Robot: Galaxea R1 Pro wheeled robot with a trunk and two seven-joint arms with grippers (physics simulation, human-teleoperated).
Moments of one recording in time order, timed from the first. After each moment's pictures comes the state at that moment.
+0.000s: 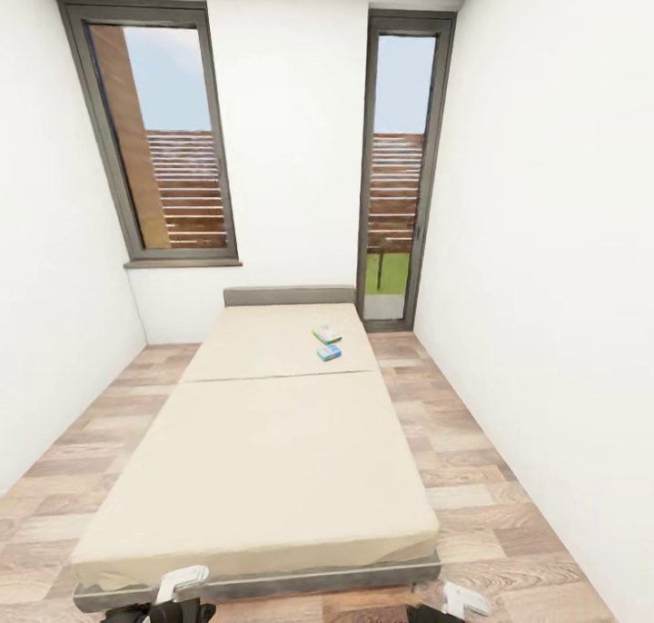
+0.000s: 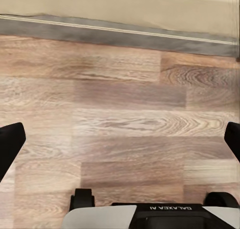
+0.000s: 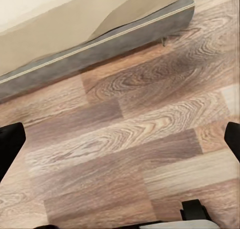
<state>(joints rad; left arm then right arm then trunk) -0.40 0.12 0.07 -0.33 0.11 0.28 -0.22 -0.25 0.07 -0.13 -0.55 -0.16 0.21 -0.01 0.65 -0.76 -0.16</state>
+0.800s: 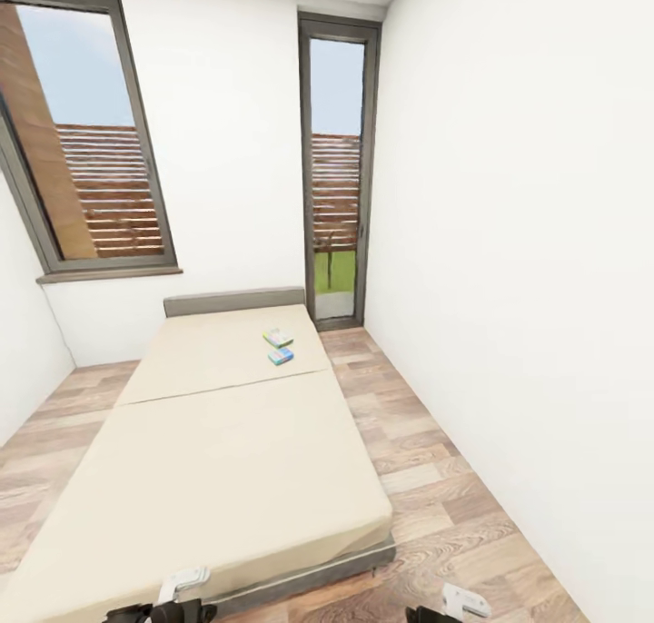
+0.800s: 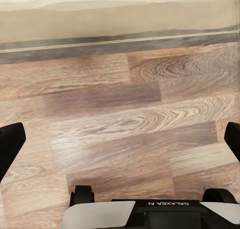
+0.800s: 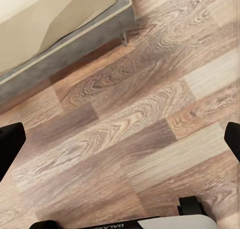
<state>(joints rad) -0.40 0.11 0.07 -0.33 0.11 0.28 -0.22 -0.25 0.07 -0.13 -0.54 -0.15 0.20 -0.01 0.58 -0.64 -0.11</state>
